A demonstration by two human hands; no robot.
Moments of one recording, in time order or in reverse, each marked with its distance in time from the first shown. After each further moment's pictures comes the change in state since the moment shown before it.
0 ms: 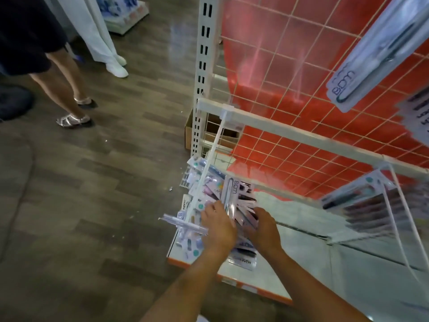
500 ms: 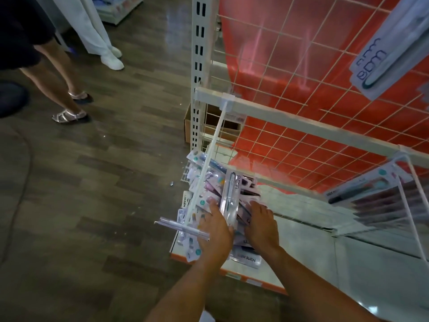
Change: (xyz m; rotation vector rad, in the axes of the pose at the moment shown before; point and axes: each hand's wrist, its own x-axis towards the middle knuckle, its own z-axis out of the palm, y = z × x) left_hand 0.008 -0.023 0.022 -0.031 -0.085 -0.143; right_hand 0.011 -0.002 0.020 -0.293 0.026 -0.061
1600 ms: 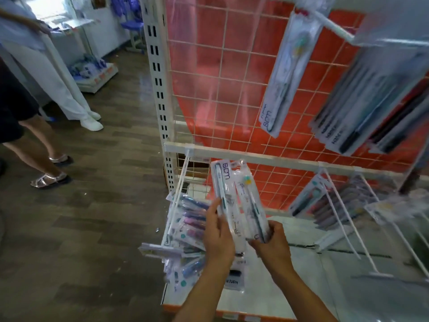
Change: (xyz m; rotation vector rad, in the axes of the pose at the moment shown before) left_hand -0.080 0.087 -0.055 -0.970 0.018 0.351; right_hand -0.075 0.018 -0.103 0.812 0.282 0.257
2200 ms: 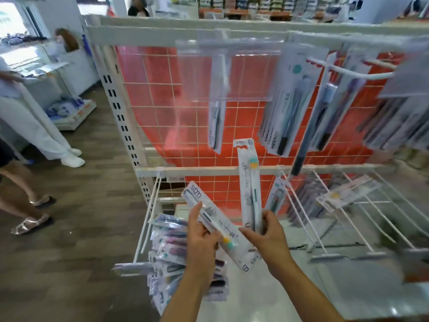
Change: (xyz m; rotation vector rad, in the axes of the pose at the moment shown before) left_hand -0.035 0.047 0.020 -0.274 -0.231 -0.115; right_hand -0.028 -0.044 -0.081 0.345 -0.006 -0.118
